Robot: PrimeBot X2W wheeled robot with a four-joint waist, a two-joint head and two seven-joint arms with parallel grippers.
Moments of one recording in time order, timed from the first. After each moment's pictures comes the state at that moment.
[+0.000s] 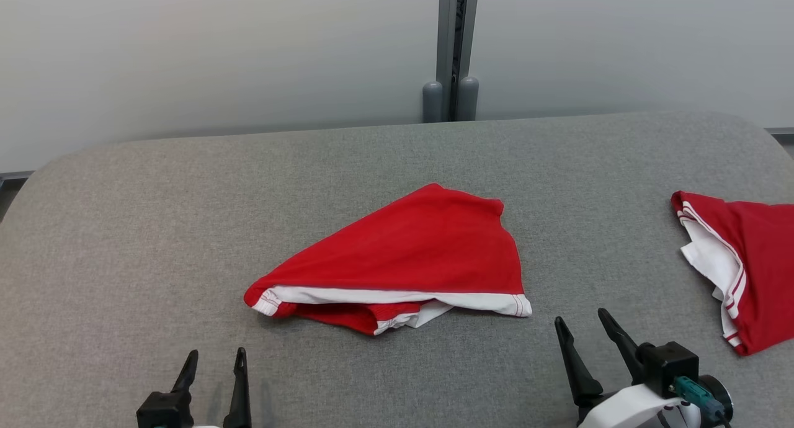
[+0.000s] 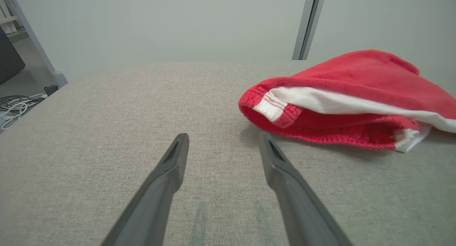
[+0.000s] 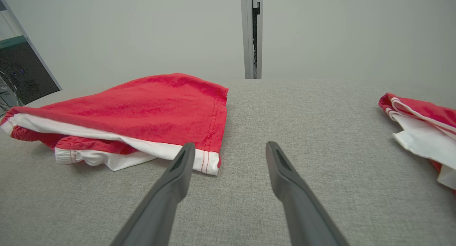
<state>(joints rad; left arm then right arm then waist) 0.04 0.05 -0.03 0.40 -0.14 0.04 -0.26 -0.09 -0.05 0.18 0.44 0.18 0.13 -0.26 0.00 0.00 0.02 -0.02</state>
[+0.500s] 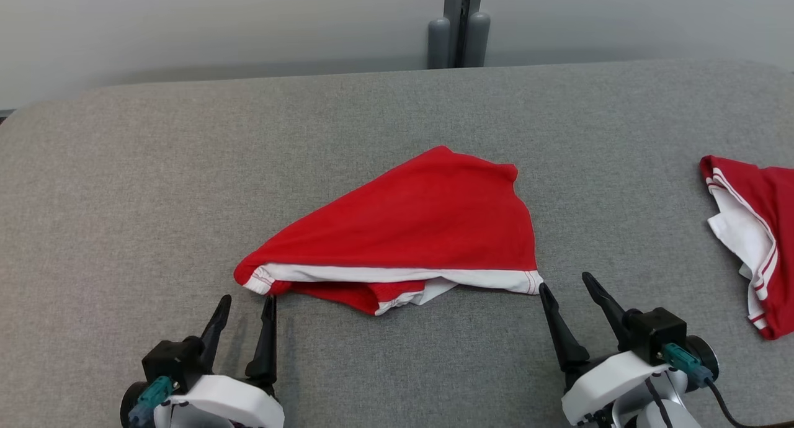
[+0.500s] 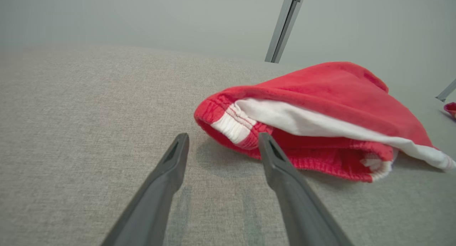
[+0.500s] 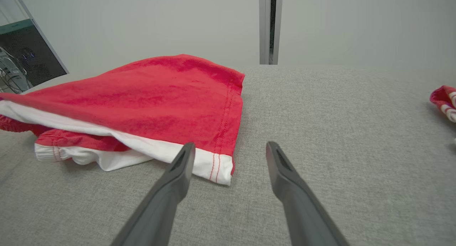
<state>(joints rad) -0.08 0.05 -0.12 0.42 -0.29 -0.04 -0.26 -0.18 -0.05 0.22 0.45 0.18 0.13 -0.26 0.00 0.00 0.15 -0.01</state>
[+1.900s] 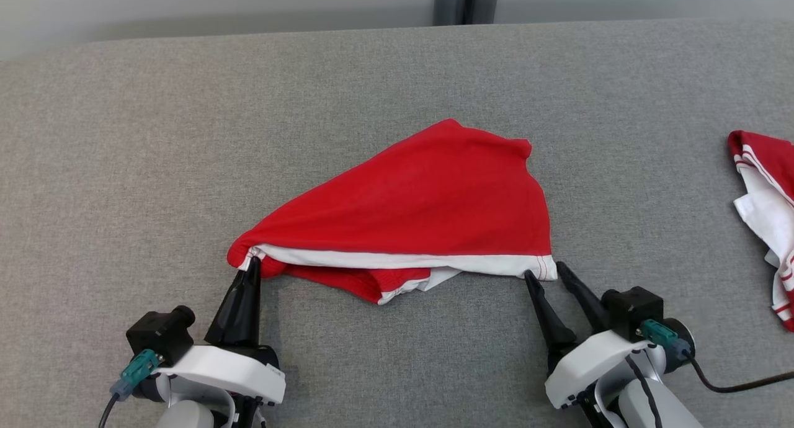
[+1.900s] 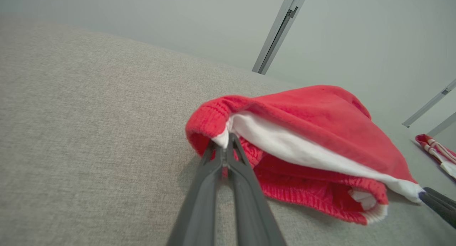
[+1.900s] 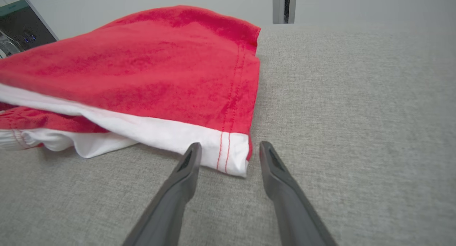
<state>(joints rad) -0.16 0.05 -0.13 0.38 -0.43 -0.11 -0.26 -0.29 -0.05 0.29 0.56 0.24 0.13 -0.26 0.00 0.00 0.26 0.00</state>
